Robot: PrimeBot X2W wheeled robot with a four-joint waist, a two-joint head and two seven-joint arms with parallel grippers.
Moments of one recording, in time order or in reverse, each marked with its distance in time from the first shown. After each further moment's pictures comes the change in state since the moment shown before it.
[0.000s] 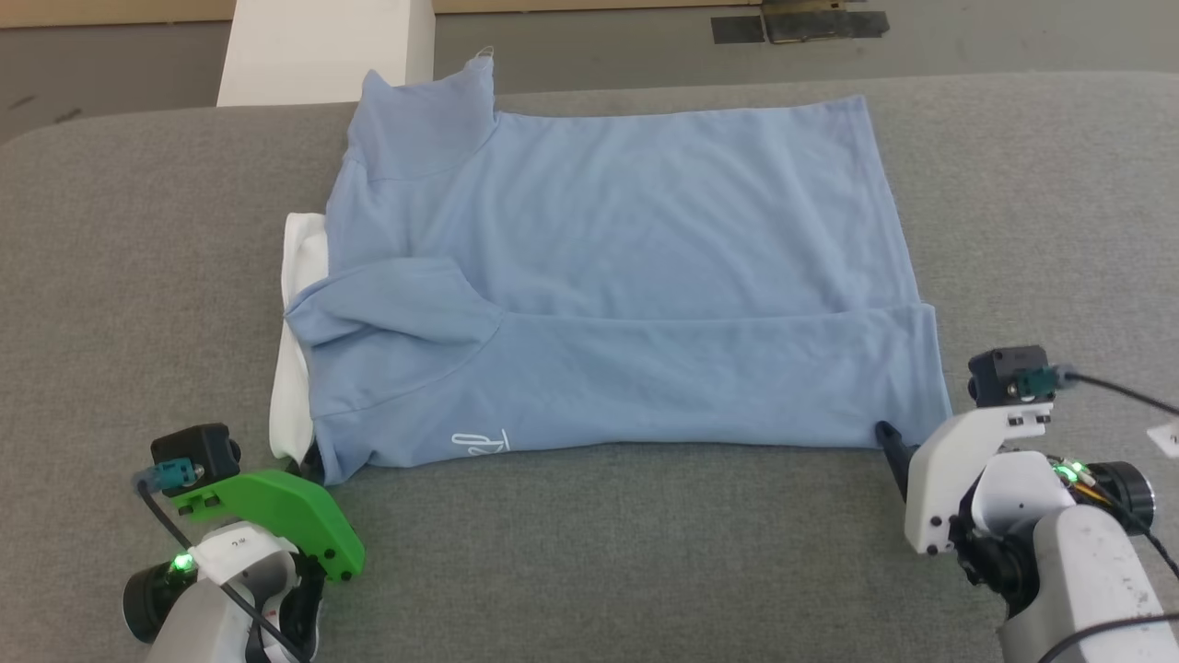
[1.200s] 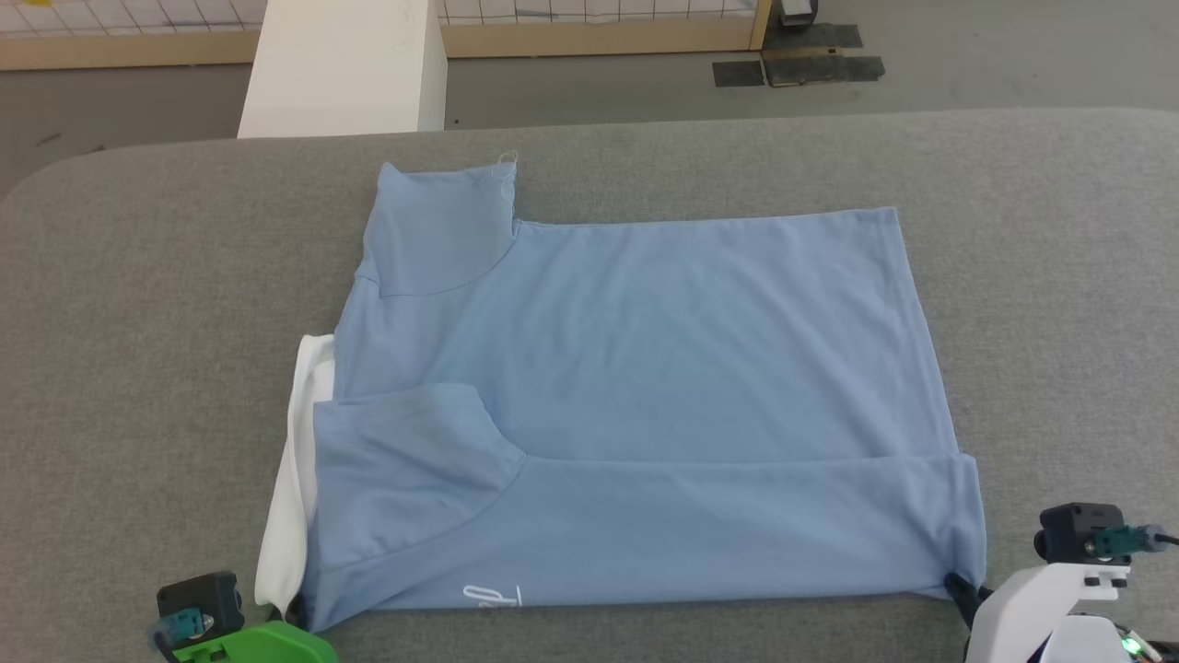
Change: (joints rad) left arm 0.348 0.060 -0.049 -0.278 0.087 0.146 0.035; right arm 0.374 0.006 -0.078 -0.327 0.160 0.001 0.128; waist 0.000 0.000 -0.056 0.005
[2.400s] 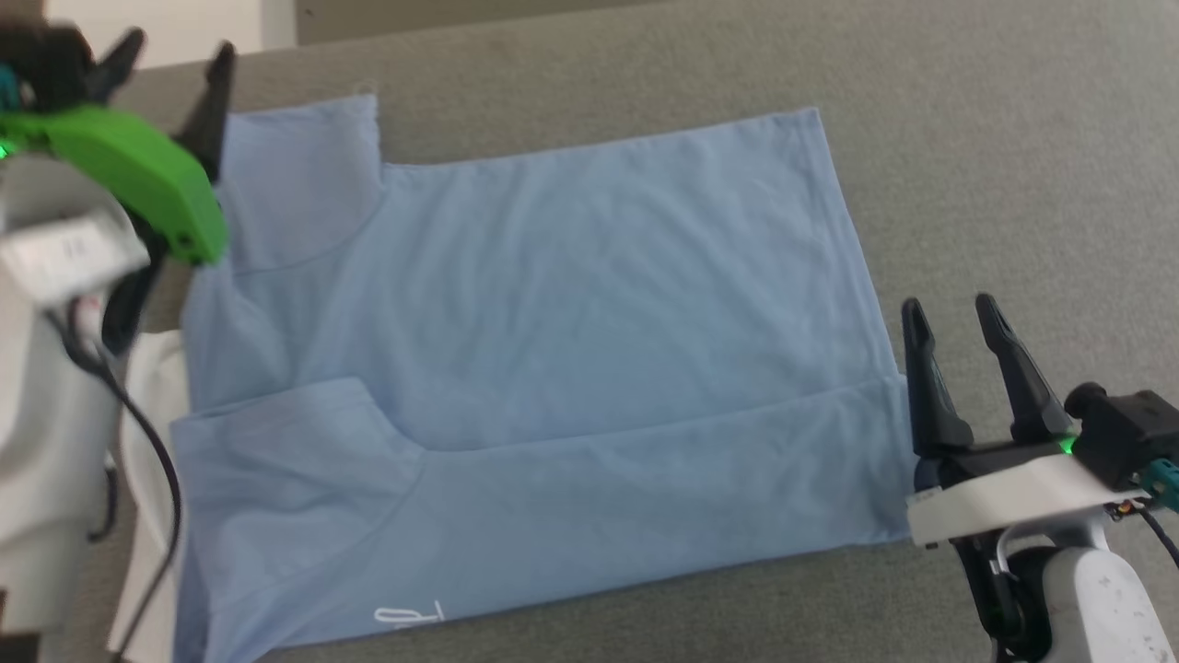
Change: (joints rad) left arm -0.909 0.201 -0.051 0.253 0.042 -0.406 -0.013; right arm -0.228 -0.003 0.167 0.012 0.018 -0.001 -0.782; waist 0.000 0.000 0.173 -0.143
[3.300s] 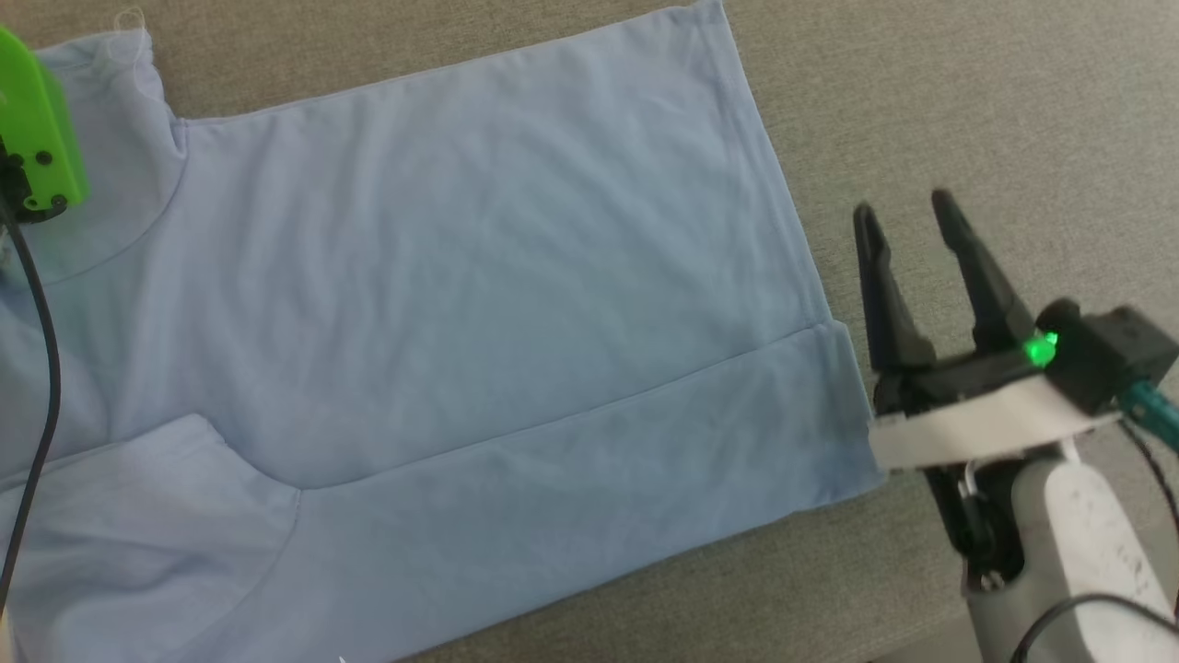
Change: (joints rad) left arm -0.161 0.127 -0.013 0.049 0.003 0.270 0.738; right arm -0.163 -0.018 0.107 0.021 0.025 0.000 -0.052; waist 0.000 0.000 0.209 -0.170
